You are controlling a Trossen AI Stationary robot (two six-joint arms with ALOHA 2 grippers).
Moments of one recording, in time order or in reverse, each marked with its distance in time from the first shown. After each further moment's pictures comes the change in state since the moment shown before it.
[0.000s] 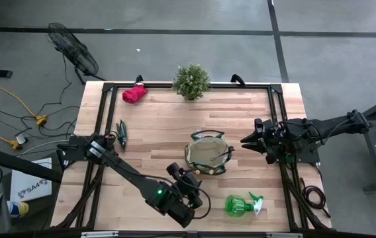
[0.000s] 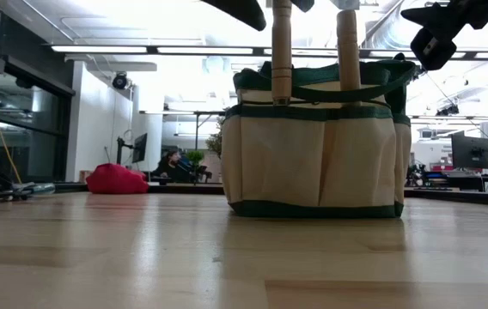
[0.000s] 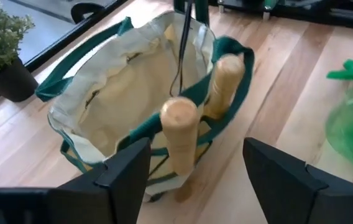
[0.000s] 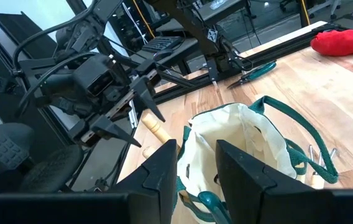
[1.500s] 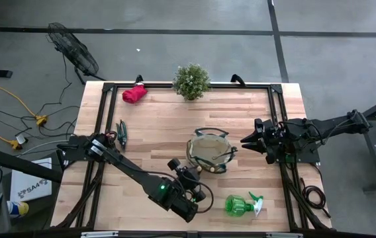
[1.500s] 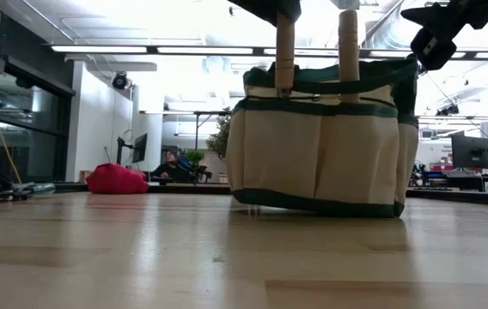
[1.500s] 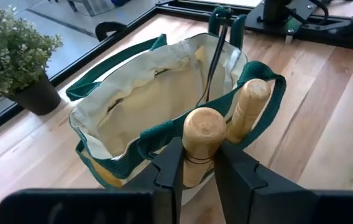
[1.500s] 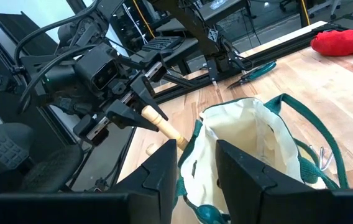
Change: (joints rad) left arm 0.037 -0.003 0.000 0.011 -0.082 0.011; right arm 0.000 0.000 0.000 0.000 0.000 0.000
